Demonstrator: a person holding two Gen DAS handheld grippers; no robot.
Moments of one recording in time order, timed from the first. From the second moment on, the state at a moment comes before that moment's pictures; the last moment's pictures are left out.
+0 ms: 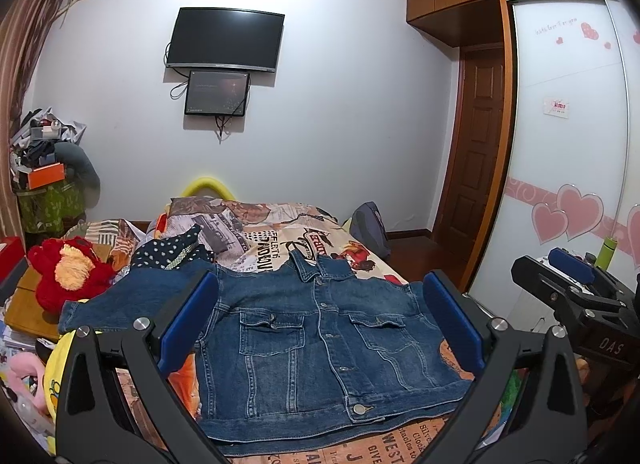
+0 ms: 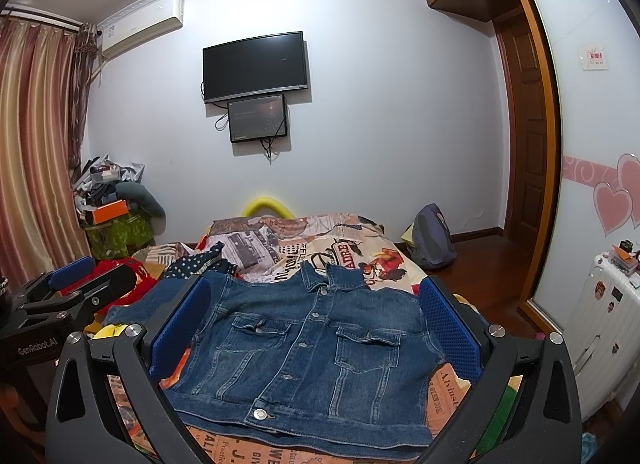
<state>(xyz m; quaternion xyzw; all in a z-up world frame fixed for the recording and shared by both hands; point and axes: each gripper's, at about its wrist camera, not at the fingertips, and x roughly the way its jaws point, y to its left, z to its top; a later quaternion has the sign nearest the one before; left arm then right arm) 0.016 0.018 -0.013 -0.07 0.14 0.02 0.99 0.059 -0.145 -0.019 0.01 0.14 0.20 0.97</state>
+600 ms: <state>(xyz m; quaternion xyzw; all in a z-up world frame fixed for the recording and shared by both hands) 0.016 0.023 -0.013 -0.08 0.15 0.02 0.99 0.058 -0.144 -0.012 0.01 0.13 0.20 0.97</state>
